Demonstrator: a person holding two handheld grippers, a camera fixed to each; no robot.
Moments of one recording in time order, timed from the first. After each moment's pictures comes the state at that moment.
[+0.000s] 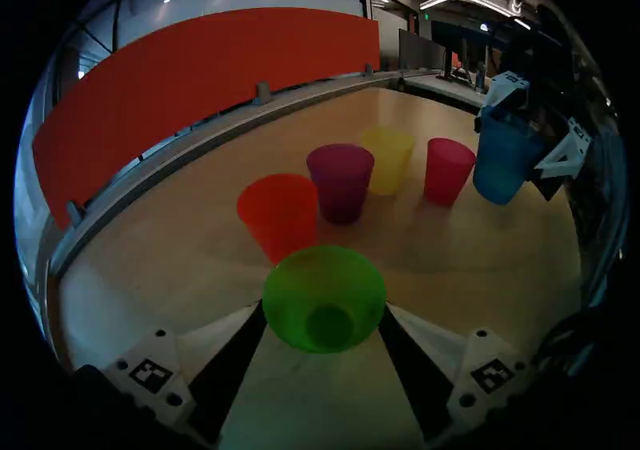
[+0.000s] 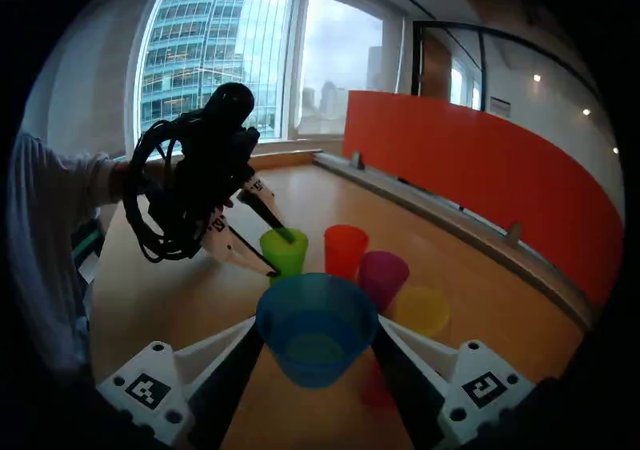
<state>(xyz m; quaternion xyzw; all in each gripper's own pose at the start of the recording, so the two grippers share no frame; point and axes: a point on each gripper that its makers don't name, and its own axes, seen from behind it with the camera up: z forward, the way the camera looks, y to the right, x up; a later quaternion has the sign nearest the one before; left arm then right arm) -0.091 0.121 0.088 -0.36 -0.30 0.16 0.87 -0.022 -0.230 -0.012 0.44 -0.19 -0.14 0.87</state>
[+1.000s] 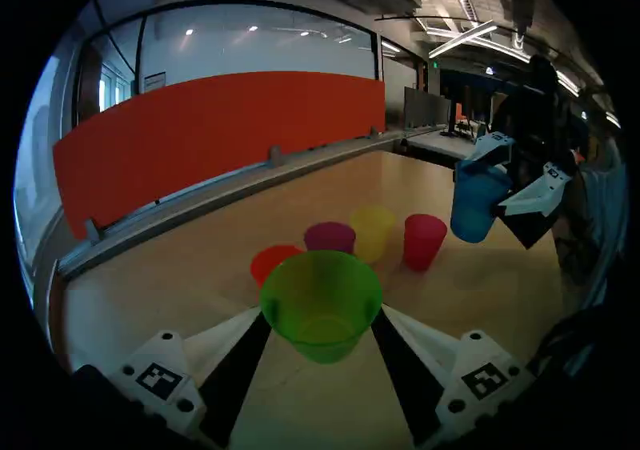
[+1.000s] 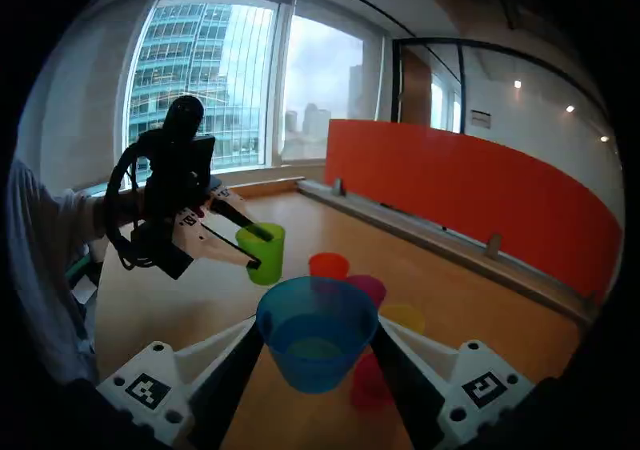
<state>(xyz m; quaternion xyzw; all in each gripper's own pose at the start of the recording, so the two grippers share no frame) 0.001 0.132 0.061 -0.36 -0.20 0.10 0.91 0.023 -0.215 -0.018 0.41 -0.14 -0.11 0.89</state>
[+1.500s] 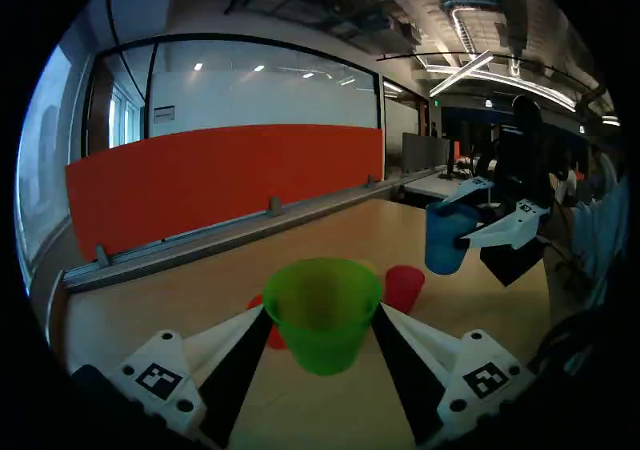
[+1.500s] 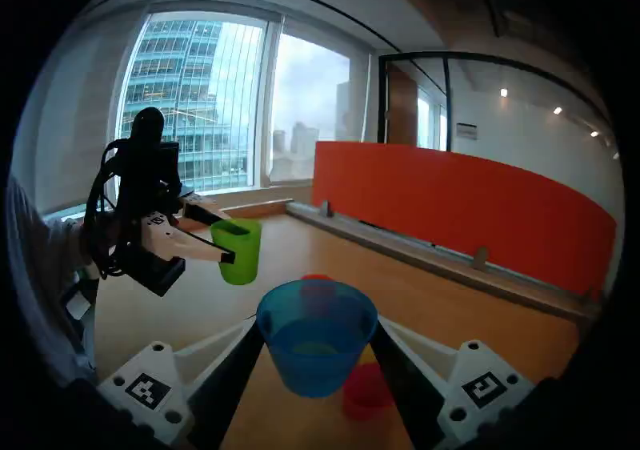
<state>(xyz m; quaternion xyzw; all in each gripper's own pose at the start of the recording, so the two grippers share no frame) 0.067 0.139 0.038 -0.35 -0.11 0.05 0.93 0.049 -0.207 -0.014 0.39 -0.11 -0.08 0.91</state>
